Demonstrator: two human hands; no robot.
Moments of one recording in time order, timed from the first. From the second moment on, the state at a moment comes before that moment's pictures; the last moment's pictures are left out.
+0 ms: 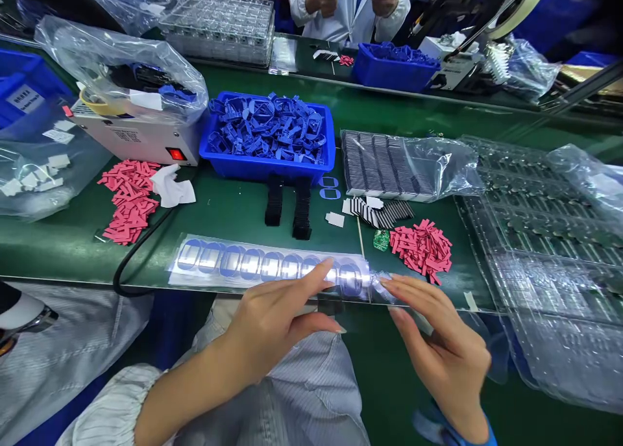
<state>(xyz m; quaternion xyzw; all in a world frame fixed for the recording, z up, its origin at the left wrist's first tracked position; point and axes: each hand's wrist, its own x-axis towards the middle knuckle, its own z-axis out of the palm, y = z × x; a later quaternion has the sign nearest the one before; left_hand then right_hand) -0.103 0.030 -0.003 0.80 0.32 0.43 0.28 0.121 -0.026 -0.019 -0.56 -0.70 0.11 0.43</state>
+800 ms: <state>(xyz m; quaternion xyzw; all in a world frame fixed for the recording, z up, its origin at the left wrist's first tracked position) -0.113 0.181 0.043 0.87 0.45 0.21 0.01 0.157 0.034 -0.091 -0.61 -0.48 0.25 0.57</state>
